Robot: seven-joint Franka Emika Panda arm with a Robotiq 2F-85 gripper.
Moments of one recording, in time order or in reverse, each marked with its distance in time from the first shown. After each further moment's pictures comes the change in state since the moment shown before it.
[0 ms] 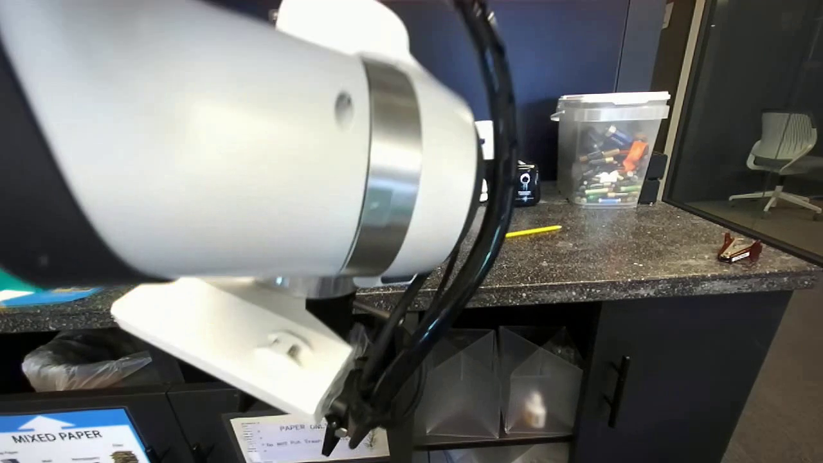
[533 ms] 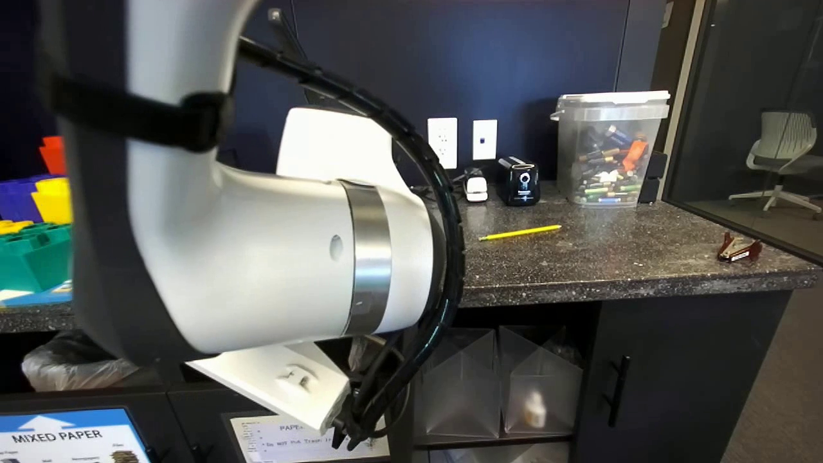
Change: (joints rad) arm 0.069 0.213 -0.089 0.255 0.000 -0.002 0.026
